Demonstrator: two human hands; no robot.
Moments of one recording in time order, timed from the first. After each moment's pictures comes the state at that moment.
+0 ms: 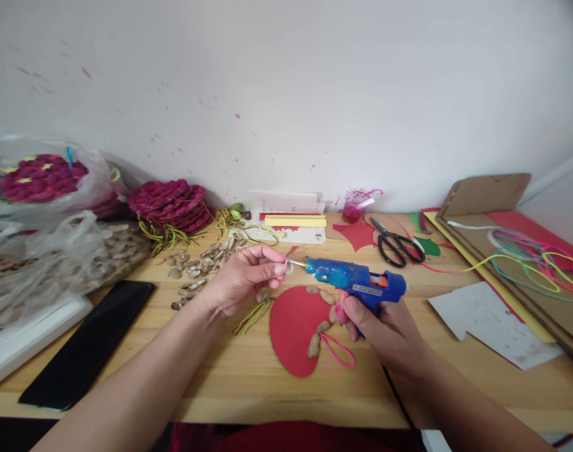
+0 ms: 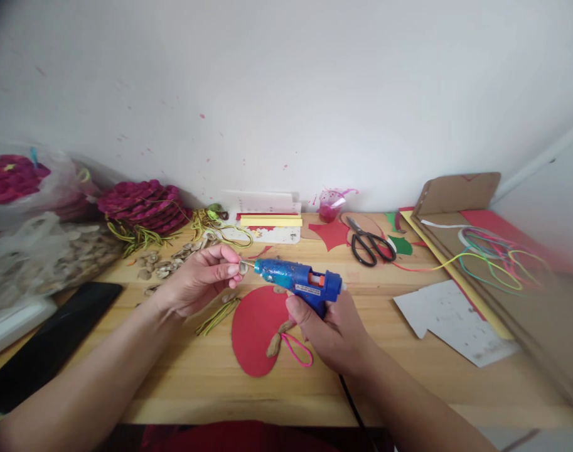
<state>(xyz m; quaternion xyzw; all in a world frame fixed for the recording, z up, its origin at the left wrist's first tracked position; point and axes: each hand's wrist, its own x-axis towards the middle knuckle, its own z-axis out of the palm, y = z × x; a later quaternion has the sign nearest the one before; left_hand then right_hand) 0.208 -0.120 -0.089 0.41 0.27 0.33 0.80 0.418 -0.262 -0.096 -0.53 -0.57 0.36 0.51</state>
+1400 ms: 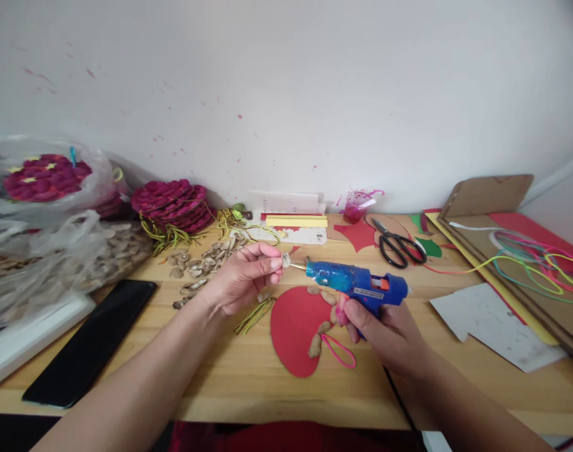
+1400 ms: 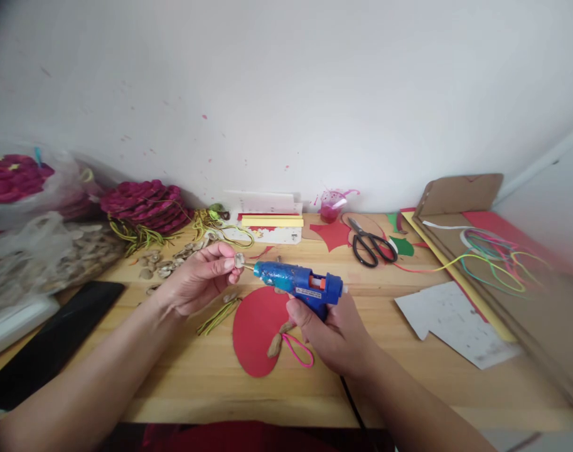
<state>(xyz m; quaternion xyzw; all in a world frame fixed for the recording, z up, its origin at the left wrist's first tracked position) 0.208 -0.116 -0.090 0.37 0.26 0.36 0.82 0.416 -0.261 -0.091 -0.52 -0.58 0.37 0.50</state>
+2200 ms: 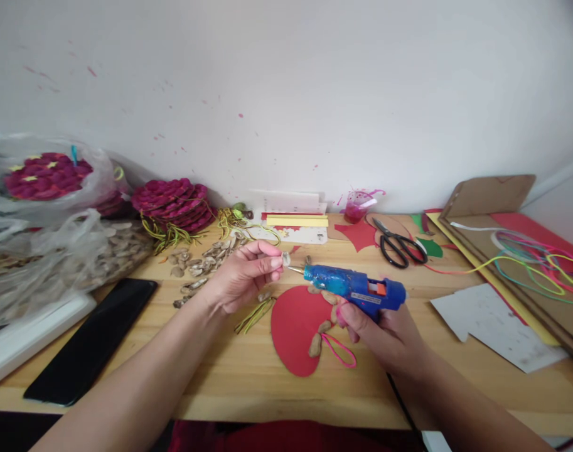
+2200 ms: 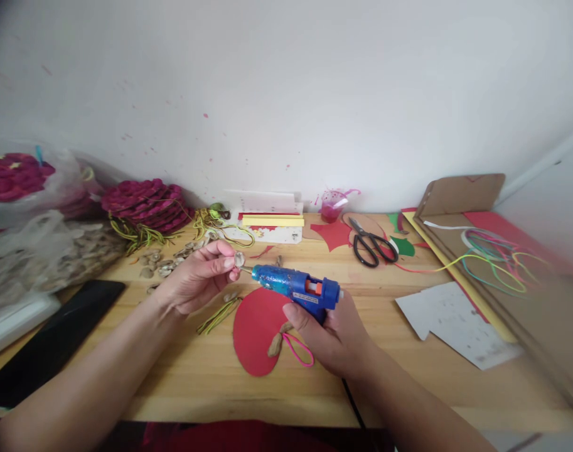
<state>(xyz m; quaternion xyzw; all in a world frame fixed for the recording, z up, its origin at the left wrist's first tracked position) 0.207 -0.115 -0.089 0.39 0.26 0.36 0.81 0.419 -0.262 -0.092 -0.52 -0.62 0.33 0.48</state>
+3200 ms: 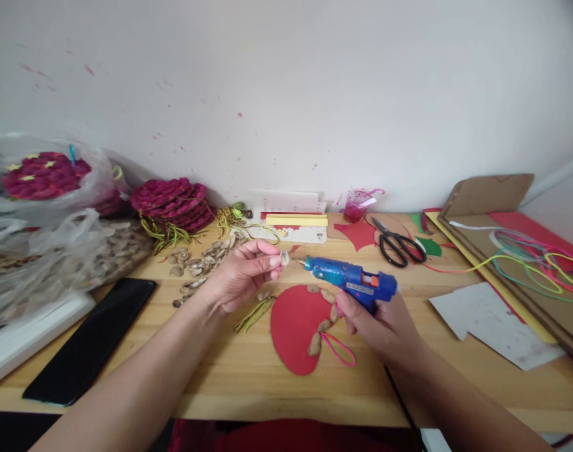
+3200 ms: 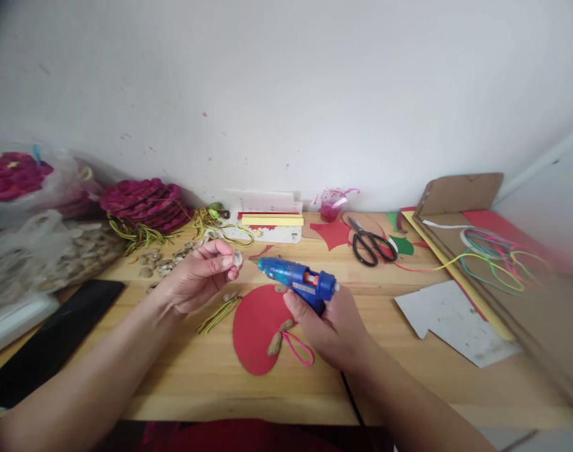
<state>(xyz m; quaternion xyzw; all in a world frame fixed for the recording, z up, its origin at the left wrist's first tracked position) 0.207 -0.115 -0.087 0.39 0.25 0.37 0.80 0.415 -0.257 -0.087 -0.59 -0.59 0.30 0.46</state>
